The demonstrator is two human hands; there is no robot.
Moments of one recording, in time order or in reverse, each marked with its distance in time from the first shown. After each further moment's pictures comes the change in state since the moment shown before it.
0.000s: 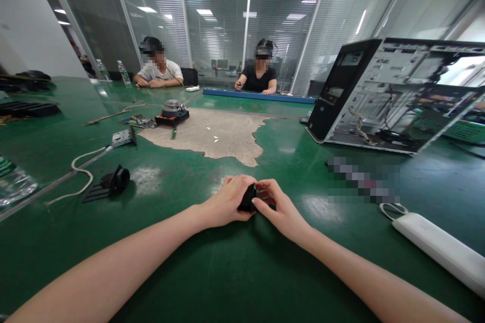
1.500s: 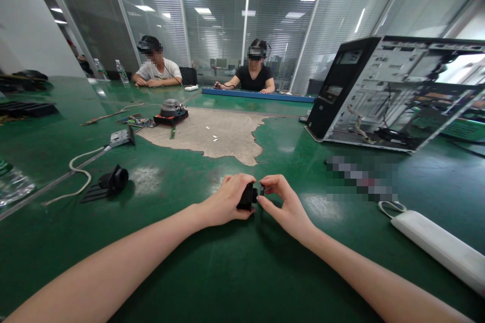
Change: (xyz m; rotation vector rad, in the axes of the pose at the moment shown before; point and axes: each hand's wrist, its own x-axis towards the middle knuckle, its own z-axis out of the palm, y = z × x) left_hand 0.000 0.000 0.001 -0.013 0.014 -0.028; right_hand -0.002 0.001 -0.008 -0.099 0.185 -0.110
